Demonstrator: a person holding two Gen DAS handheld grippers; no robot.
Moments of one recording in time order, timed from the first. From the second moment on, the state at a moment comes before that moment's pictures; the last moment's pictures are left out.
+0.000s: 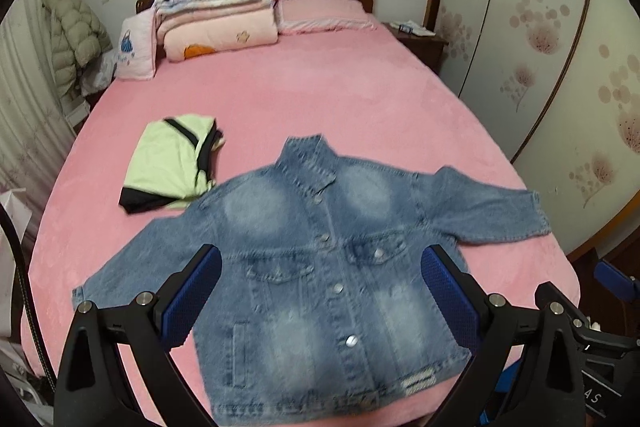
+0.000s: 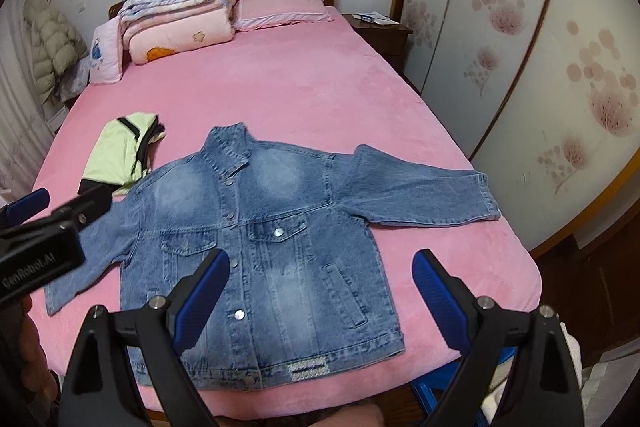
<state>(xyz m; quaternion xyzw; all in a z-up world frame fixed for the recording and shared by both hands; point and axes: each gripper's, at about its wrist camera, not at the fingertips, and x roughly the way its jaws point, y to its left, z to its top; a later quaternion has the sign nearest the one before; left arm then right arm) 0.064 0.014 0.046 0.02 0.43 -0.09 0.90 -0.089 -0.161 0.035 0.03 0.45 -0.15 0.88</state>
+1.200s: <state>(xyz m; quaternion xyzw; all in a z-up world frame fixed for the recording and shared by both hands) 0.222 -0.414 -0.127 0.02 0.54 -0.18 0.82 -0.013 -0.677 -0.225 0.32 0.55 -0.18 0.75</state>
